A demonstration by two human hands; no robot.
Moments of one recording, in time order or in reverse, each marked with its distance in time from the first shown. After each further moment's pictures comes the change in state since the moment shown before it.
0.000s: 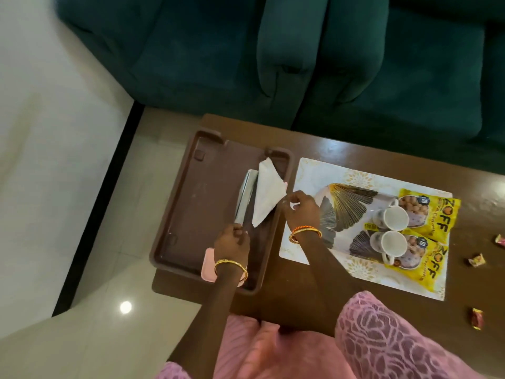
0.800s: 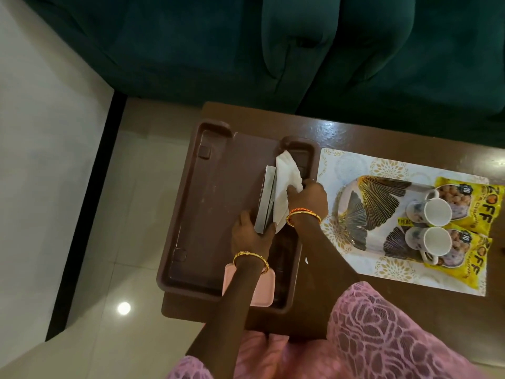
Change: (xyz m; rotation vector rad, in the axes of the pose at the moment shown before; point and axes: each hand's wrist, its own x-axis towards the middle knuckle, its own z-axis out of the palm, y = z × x) left_hand 0.073 -0.016 0.014 0.113 -0.122 0.083; right_hand 0.040 -0.022 0.081 -0.175 0.190 0.261
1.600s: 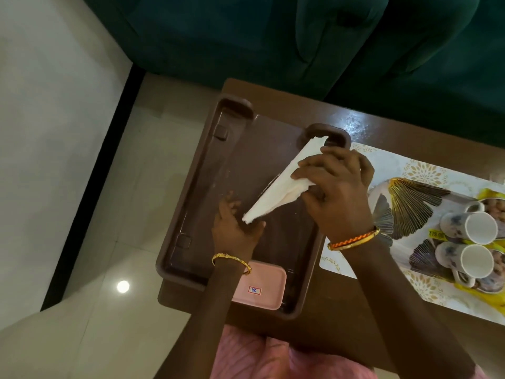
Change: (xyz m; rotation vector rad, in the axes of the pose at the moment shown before) left_hand 0.011 -0.041 -0.029 -0.197 0.201 0.109; right_hand -0.046 -0.023 -0.068 -0.096 0.020 -1.004
